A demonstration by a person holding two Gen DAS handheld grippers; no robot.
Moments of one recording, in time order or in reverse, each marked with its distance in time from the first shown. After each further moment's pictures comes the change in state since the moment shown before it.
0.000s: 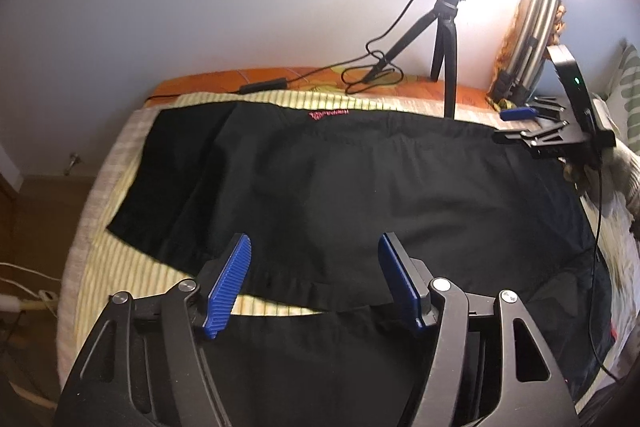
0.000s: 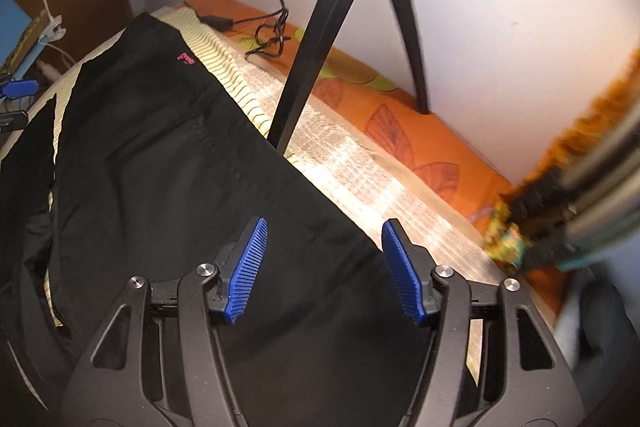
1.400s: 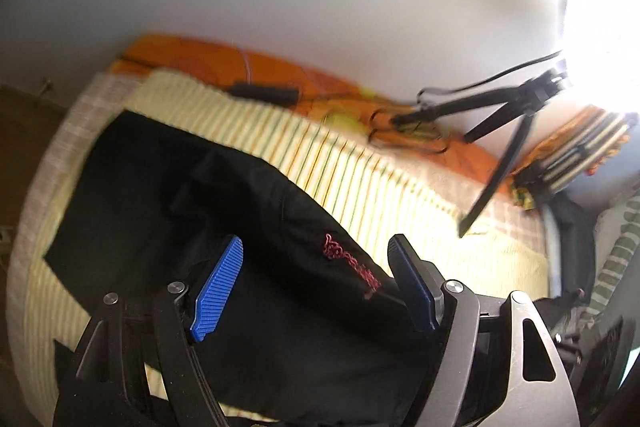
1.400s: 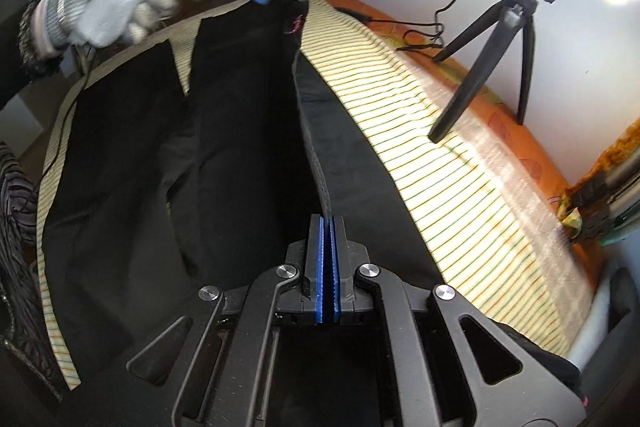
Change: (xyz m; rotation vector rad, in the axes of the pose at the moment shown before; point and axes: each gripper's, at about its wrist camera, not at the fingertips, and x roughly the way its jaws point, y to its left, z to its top) left arm 0.087 0.035 0.092 -0.329 0.177 -0.100; right arm -0.058 0.116 -0.056 -0.173 -0.029 0.131
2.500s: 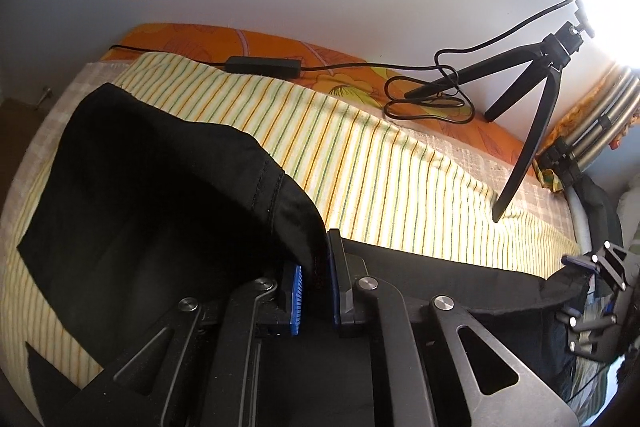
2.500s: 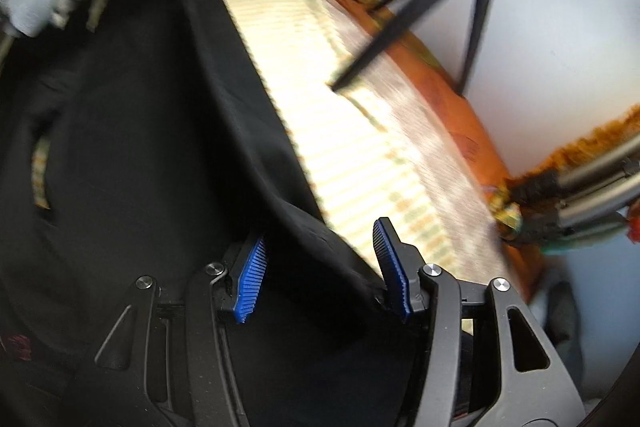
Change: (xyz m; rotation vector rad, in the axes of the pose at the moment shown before) left arm 0.033 0.000 -0.029 0.067 -0.086 0.028; right arm 0.033 -0.065 -0.008 -0.102 0.189 -0.244
